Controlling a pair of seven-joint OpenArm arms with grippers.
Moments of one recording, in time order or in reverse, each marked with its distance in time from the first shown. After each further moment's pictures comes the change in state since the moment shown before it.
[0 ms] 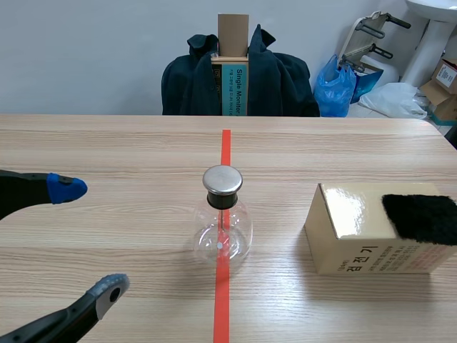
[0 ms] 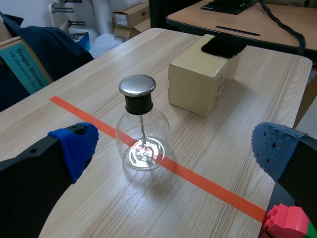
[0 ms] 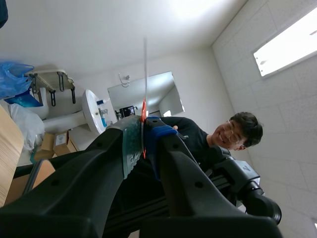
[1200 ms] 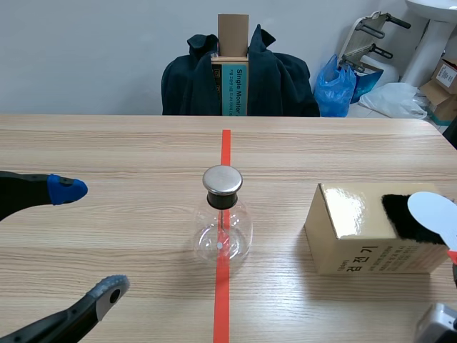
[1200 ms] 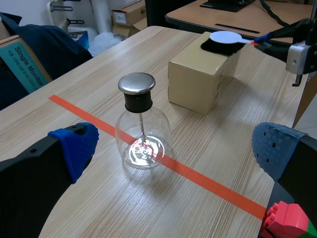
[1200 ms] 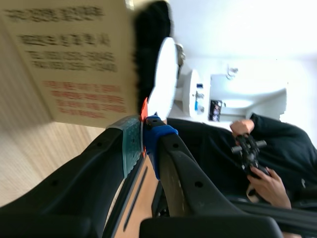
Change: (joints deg) left arm -0.2 0.0 0.0 -0.3 0.2 0.0 0.0; right arm 14.6 -0.2 0.0 -38.1 -8.9 10.5 9.5
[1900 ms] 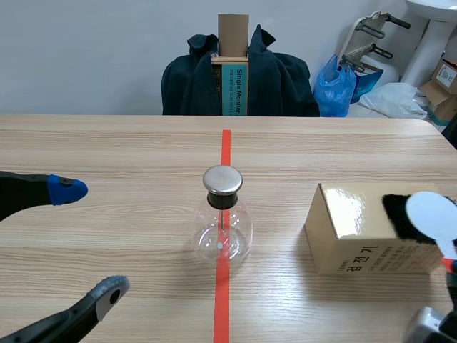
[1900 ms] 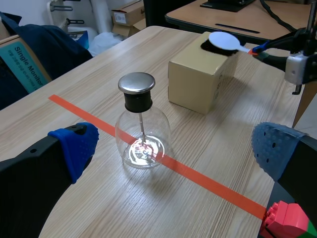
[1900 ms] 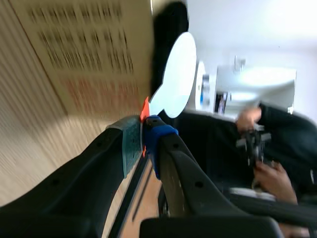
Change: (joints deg) left arm 0.0 0.0 0.0 0.0 0.1 0.0 0.0; right arm 0.0 -0.5 -1.6 -0.4 -0.6 0.2 -5.7
